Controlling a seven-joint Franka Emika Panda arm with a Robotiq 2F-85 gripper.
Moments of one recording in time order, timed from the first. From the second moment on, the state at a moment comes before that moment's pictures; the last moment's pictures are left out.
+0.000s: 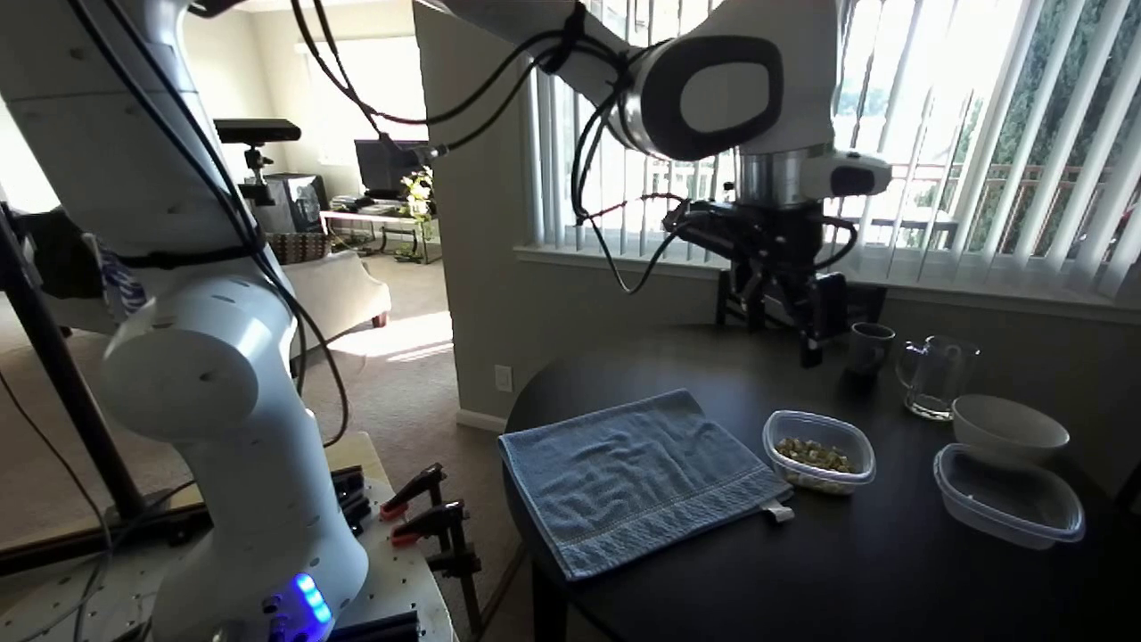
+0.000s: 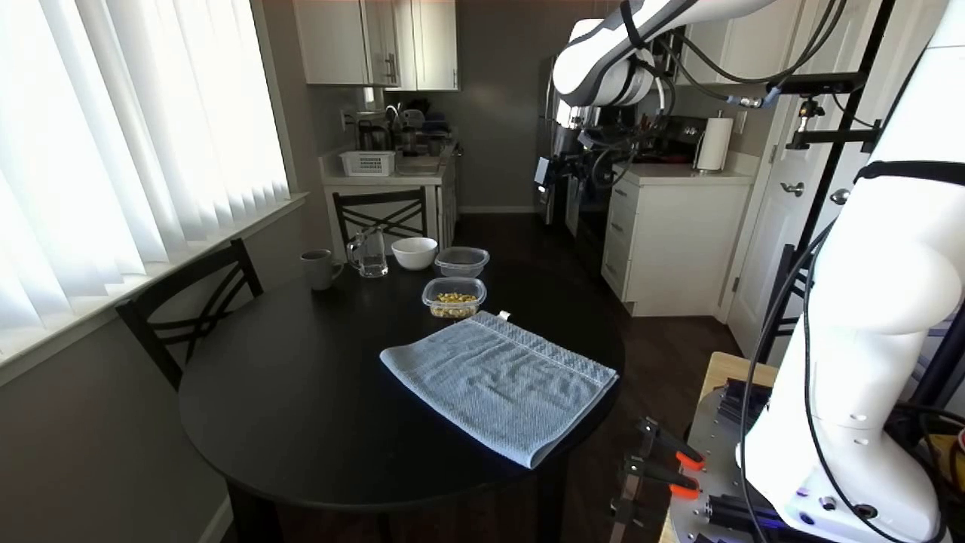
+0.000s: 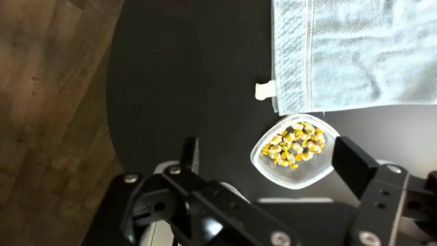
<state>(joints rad) -0.20 -0.09 -0.26 -2.20 0.00 2.31 -0.12</state>
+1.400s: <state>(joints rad) -0.31 0.76 -0.16 -1.39 0.55 2.03 0.06</state>
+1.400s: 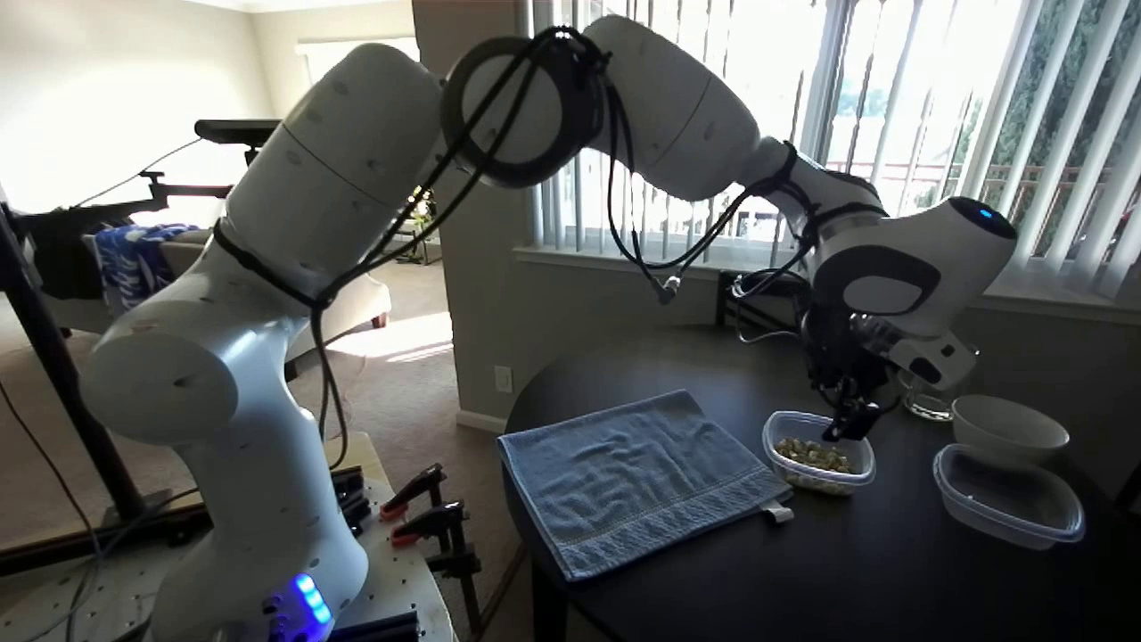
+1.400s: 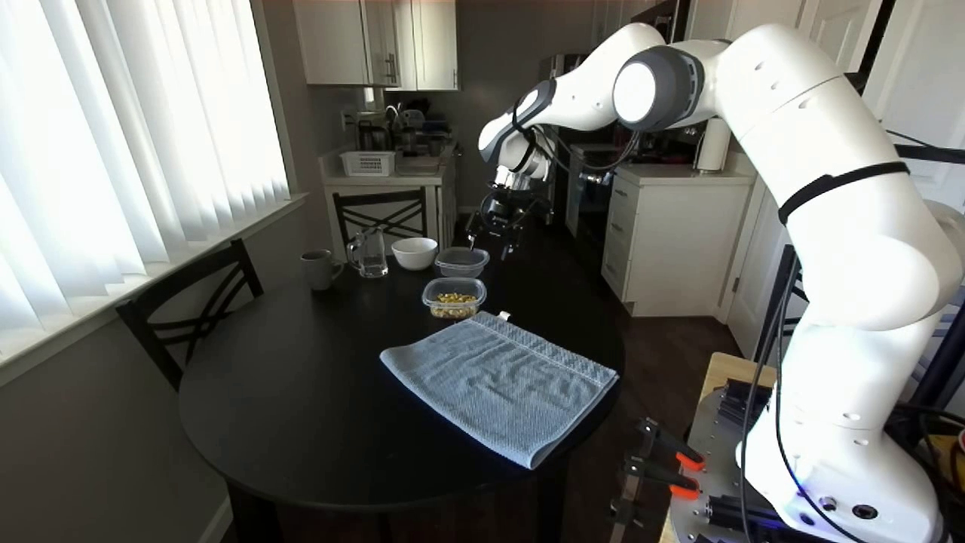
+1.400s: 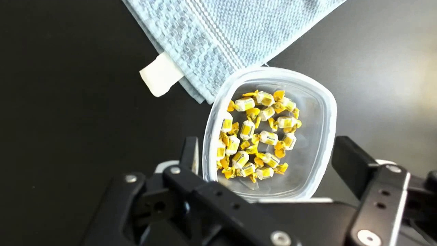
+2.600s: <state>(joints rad) -0.32 0.90 -0.14 -1.24 0.47 1.94 0.21</state>
